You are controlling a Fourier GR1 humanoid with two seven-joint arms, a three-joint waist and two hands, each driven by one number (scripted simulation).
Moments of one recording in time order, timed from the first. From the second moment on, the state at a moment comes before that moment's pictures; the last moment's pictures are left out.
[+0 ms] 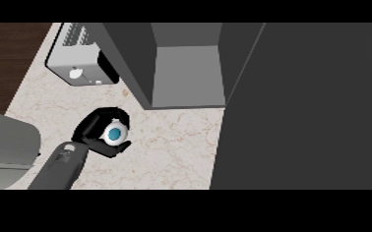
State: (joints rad) left arm -0.42 0.24 0.00 -0.56 -0.13 -0.54 -0.84; right arm 0.08 -0.18 0.51 -2.47 0.07 -0.18 0.37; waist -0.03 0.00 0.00
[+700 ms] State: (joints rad) left arm -0.31 0.02 0.03 -0.75 0.03 -0.01 -0.86; right arm 0.14 -0.20 0.53 -2.48 0.06 -0.21 0.35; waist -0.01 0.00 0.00
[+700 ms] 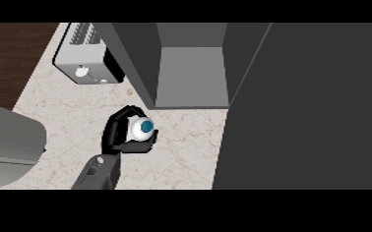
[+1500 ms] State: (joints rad) left arm -0.40 0.00 -0.30 -1.12 0.32 0.29 -0.48; right arm 0.18 -0.22 0.56 -2.48 0.06 -0.24 0.31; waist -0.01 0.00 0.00
